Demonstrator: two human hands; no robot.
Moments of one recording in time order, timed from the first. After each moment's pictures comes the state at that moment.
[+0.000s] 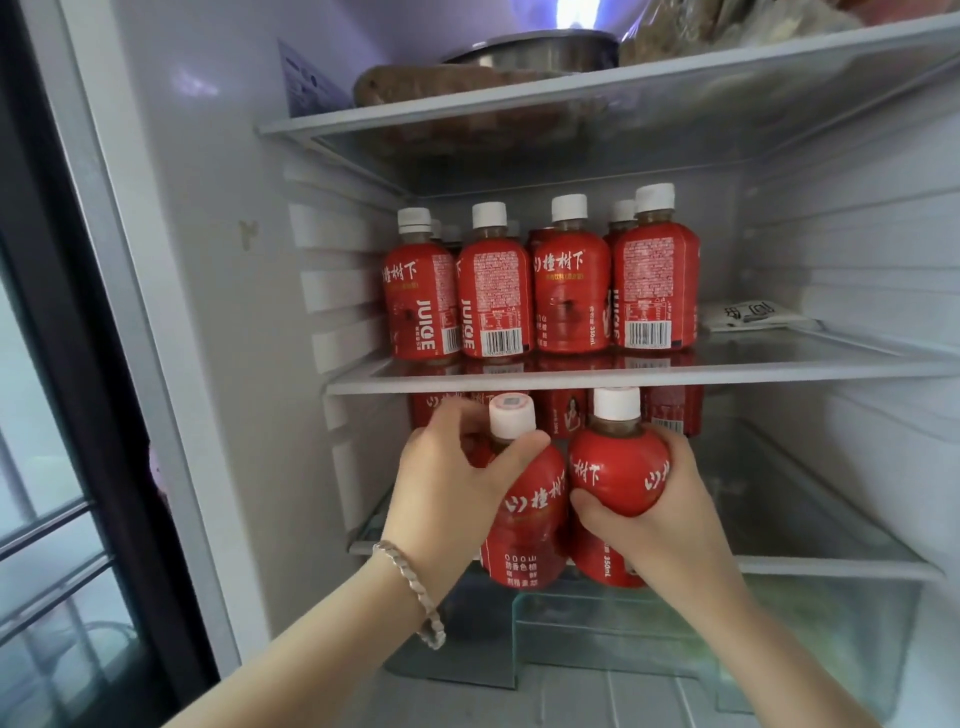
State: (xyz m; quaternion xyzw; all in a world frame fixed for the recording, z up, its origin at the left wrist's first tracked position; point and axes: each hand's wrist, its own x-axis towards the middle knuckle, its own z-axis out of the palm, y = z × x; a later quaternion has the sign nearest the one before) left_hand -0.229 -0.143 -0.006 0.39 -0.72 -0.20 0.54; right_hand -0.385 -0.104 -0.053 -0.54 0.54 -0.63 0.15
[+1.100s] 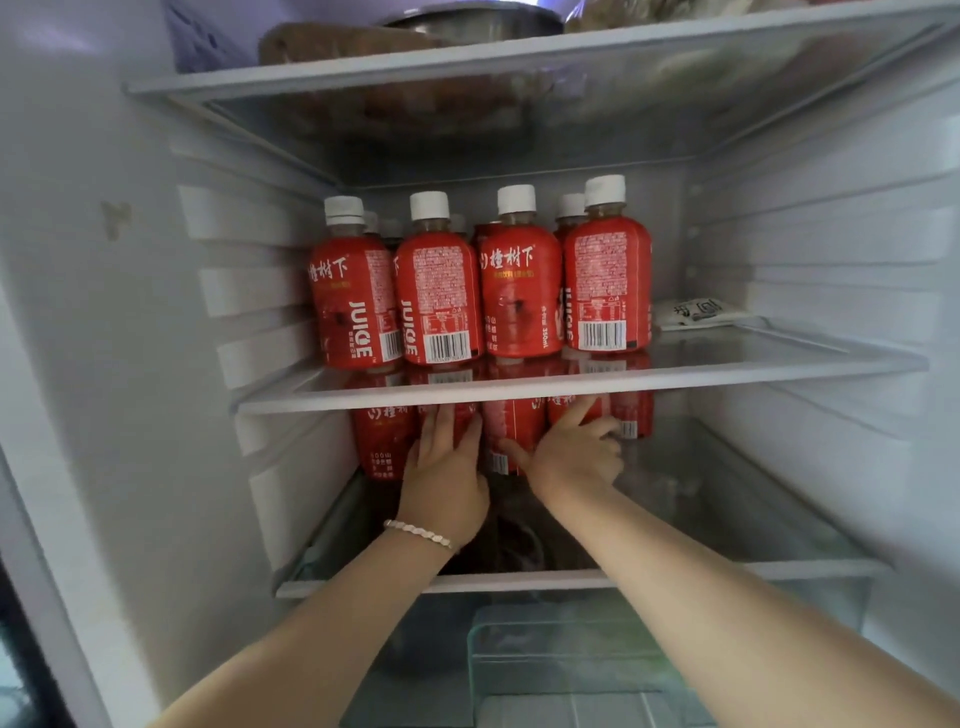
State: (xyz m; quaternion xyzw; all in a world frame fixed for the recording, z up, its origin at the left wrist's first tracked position) left_hand -0.279 -0.244 -0.054 0.45 -0.85 0.02 0.27; right_hand -0.395 -0.213 -0.033 -0.40 0.89 -0.23 0.01
